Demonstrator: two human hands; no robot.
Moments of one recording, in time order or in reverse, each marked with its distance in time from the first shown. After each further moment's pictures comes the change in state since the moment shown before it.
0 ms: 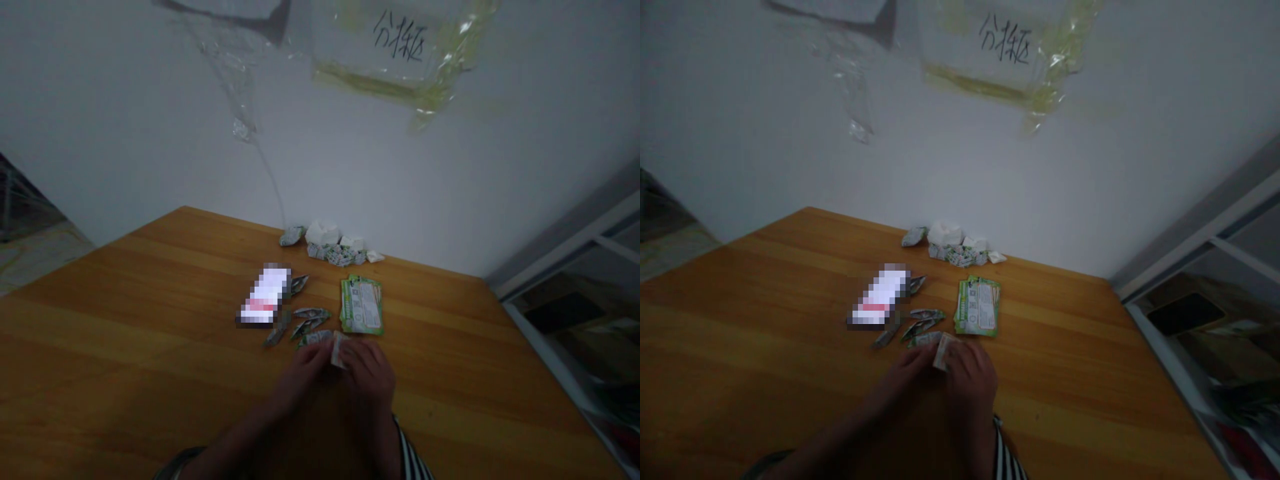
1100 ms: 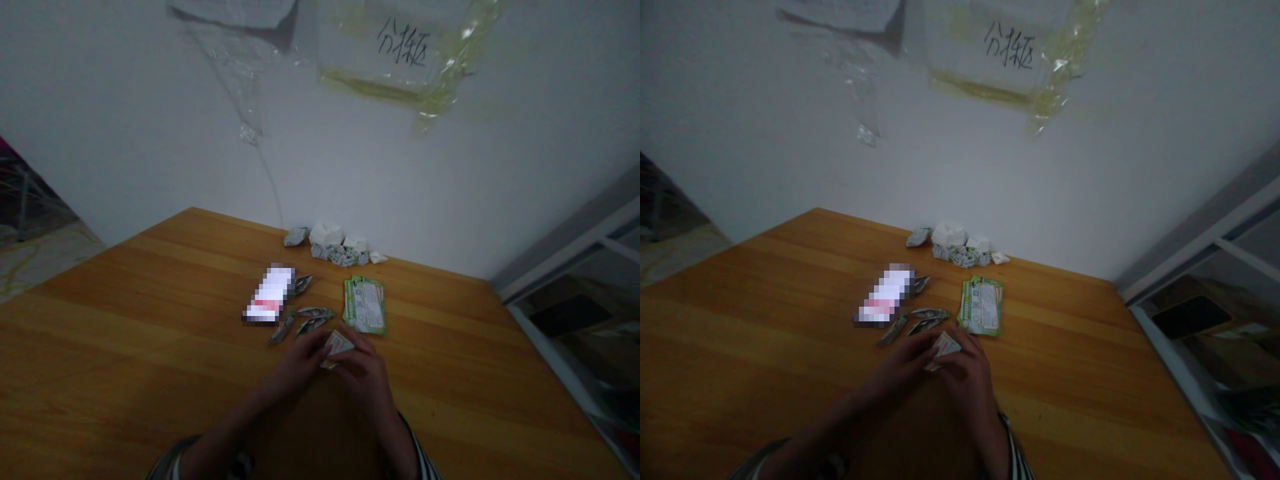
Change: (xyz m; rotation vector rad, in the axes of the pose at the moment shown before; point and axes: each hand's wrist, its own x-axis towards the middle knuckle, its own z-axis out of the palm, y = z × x) left_hand 0.011 -0.004 -0.022 0.232 -0.071 0.241; right_hand 0.003 0.002 0.003 0.434 -0.265 0.351
